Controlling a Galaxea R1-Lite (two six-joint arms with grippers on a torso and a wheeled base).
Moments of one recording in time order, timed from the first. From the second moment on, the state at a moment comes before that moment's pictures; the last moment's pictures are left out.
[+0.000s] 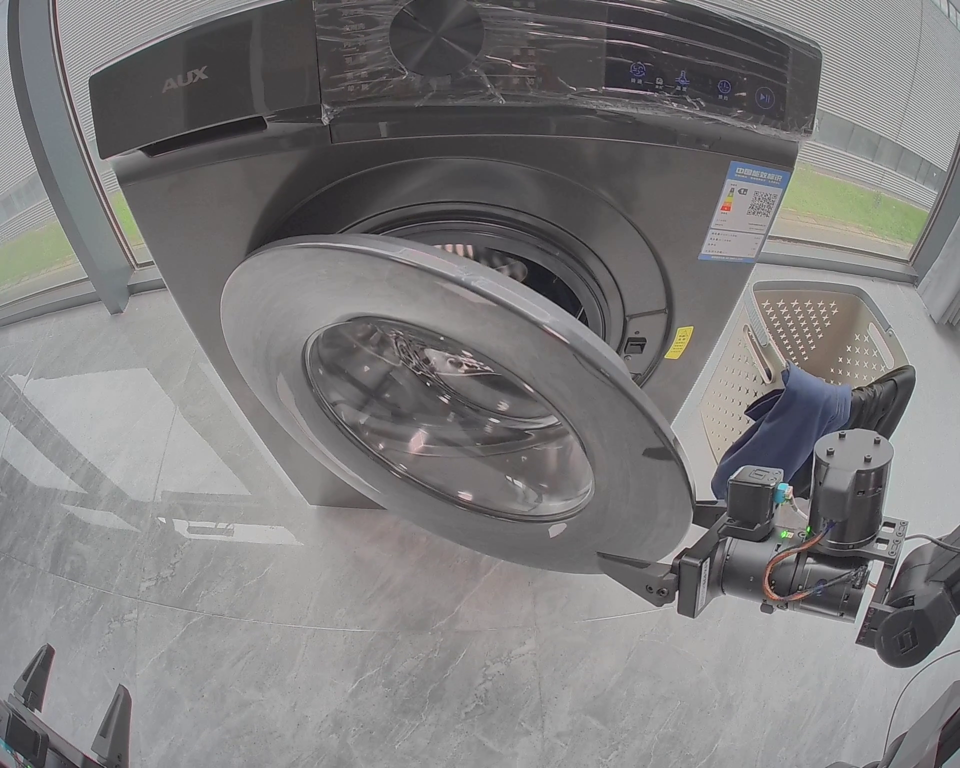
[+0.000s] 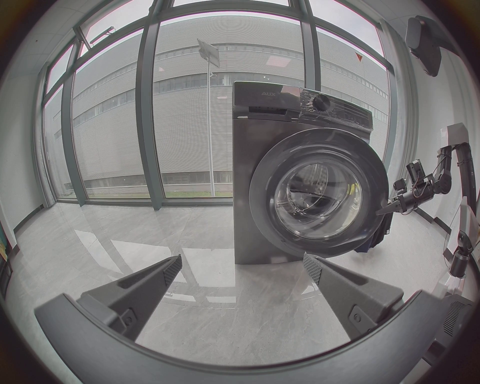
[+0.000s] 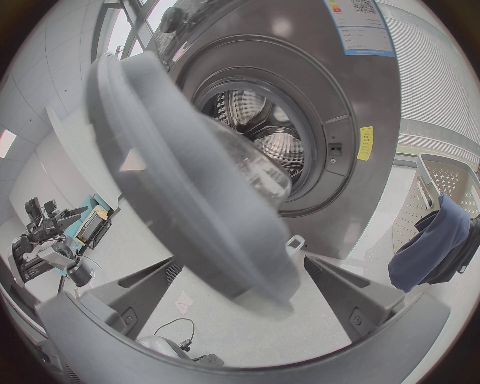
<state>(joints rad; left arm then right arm) 0.00 0.02 -0.02 0.00 -0.02 -0.01 0.60 1.67 -0.44 -0.91 0.12 0.07</state>
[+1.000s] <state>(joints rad) 0.00 0.02 -0.02 0.00 -0.02 -0.01 0.33 1.77 -0.35 -0.97 0.10 -0.01</state>
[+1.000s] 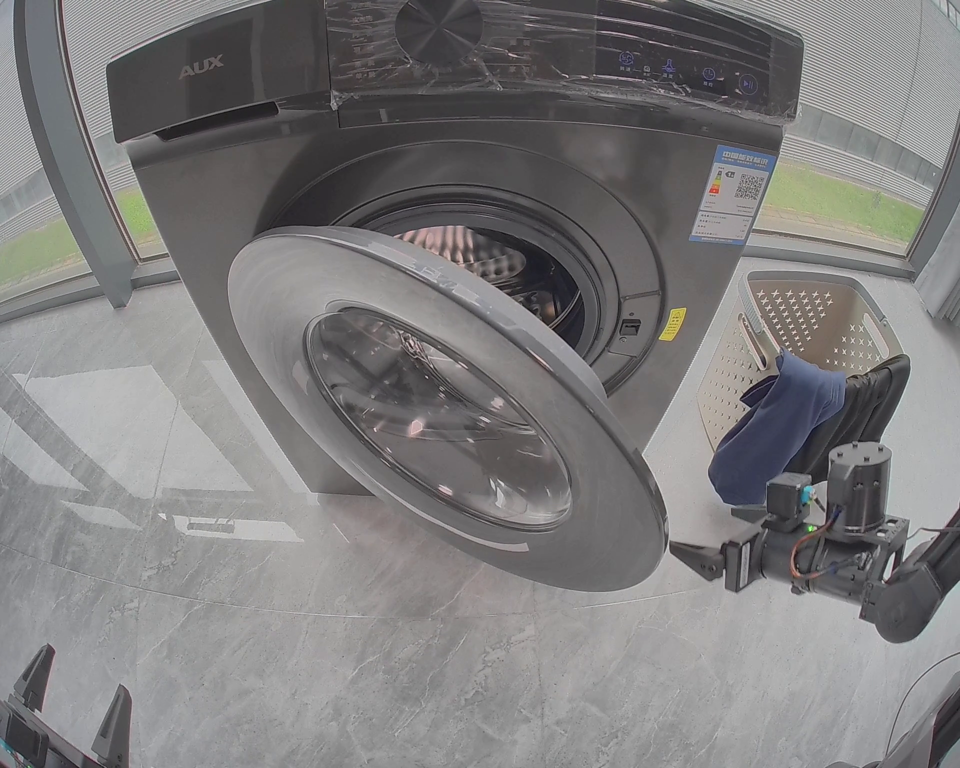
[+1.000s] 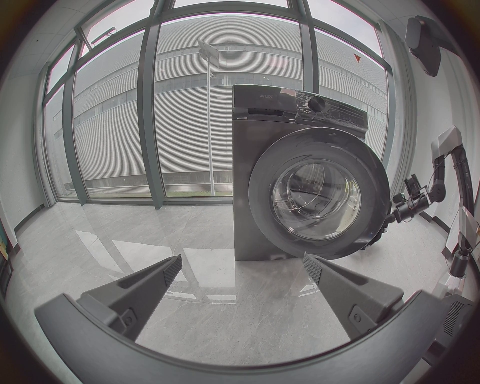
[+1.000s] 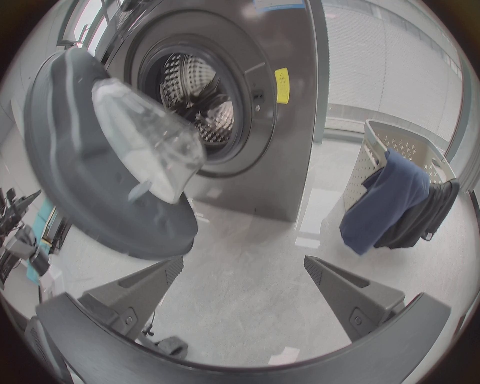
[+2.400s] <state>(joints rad) 0.00 0.02 -0.02 0.00 -0.02 -0.01 0.74 1.87 -0.46 -1.09 0.07 0.16</state>
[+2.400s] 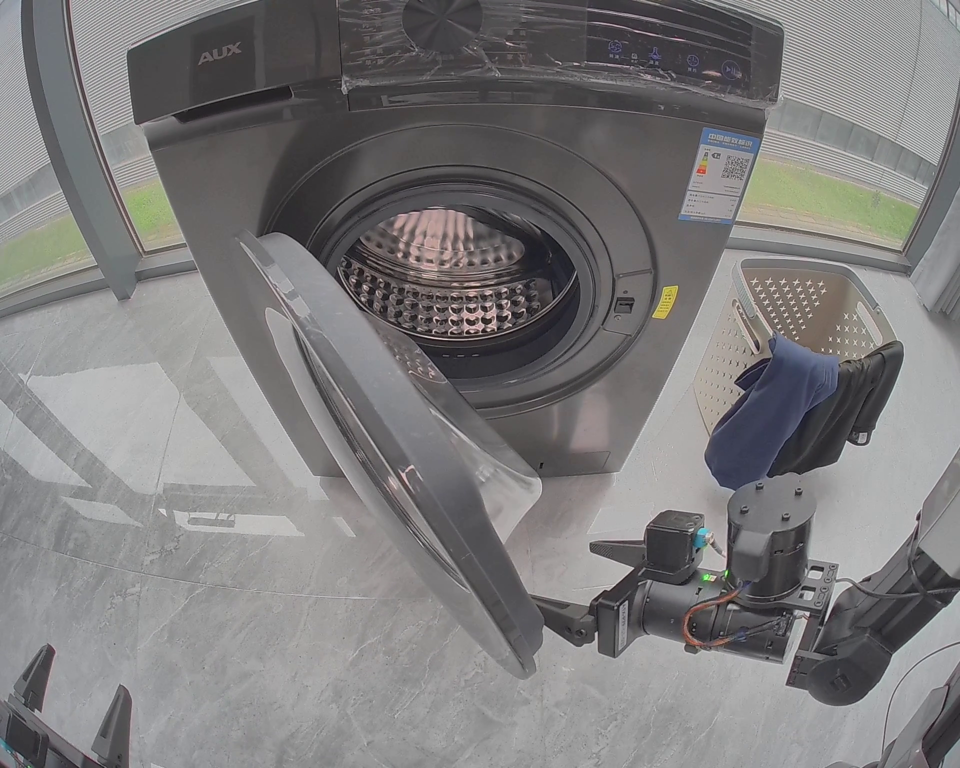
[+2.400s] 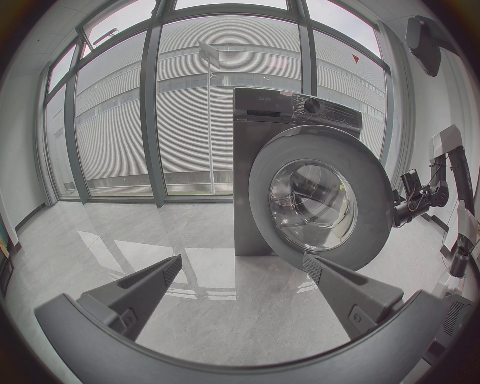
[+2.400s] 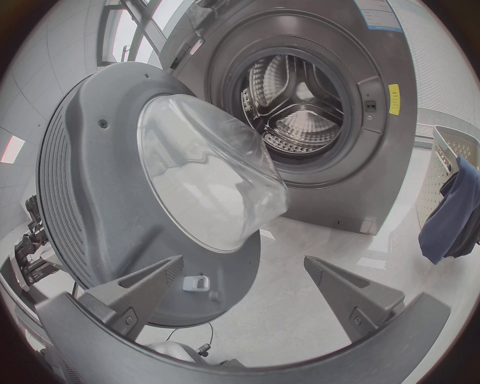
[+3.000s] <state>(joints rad) 0.00 0.02 -0.02 0.00 -0.02 -0.01 0.49 1.94 -0.74 -0.98 0.03 0.17</state>
